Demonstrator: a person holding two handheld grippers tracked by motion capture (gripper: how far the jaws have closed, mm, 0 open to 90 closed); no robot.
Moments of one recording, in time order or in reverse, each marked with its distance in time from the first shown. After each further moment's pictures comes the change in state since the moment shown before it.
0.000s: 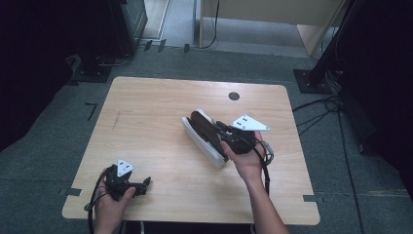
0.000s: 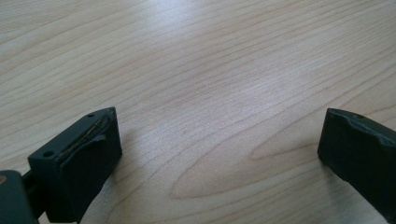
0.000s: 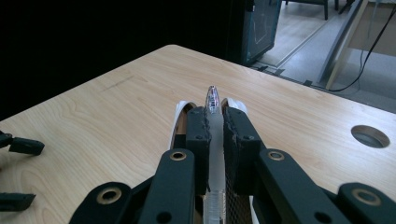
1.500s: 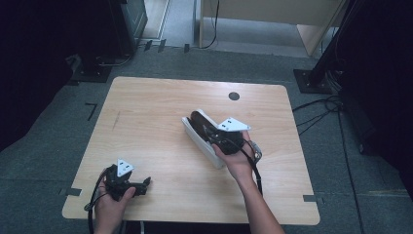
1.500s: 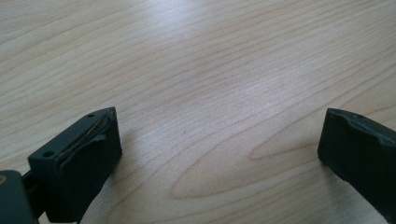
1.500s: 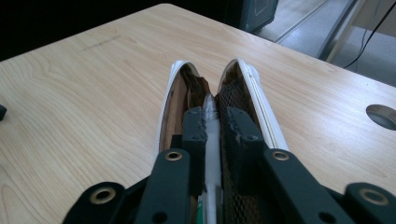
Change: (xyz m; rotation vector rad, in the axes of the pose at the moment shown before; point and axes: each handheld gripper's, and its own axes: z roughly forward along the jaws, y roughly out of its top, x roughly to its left) left arm 0.000 0.000 0.000 0.002 0.000 0.002; right arm 0.005 -0.019 0.035 0.121 -0.035 -0.060
